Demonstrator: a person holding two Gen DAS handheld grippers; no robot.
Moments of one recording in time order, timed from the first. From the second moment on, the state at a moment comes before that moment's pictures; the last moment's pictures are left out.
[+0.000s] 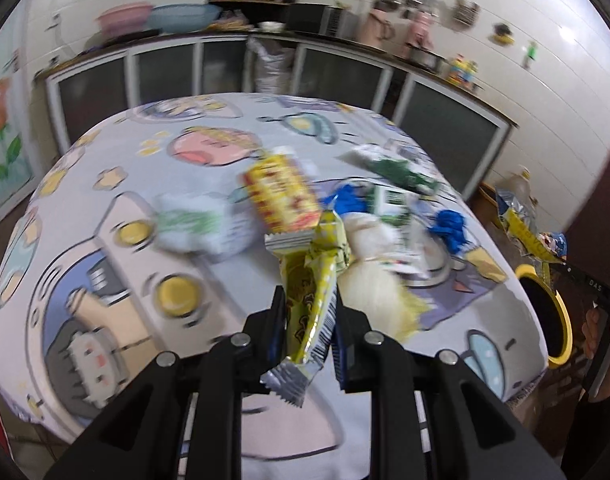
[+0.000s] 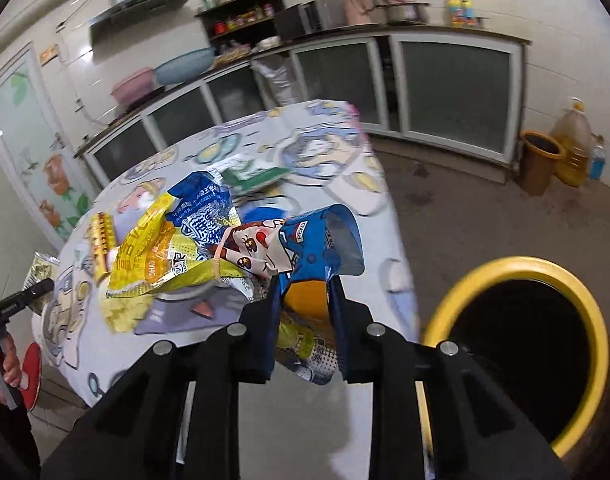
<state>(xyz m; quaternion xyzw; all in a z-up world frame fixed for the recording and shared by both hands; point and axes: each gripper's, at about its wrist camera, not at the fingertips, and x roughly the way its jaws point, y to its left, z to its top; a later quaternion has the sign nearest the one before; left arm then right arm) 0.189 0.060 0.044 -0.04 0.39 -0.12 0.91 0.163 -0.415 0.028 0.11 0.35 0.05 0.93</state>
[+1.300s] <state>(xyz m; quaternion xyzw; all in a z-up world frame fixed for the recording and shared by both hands) 0.209 -0.417 -0.038 0.10 0.46 -0.45 0.76 0.079 -0.630 -0.055 0.18 0.40 -0.31 0.84</state>
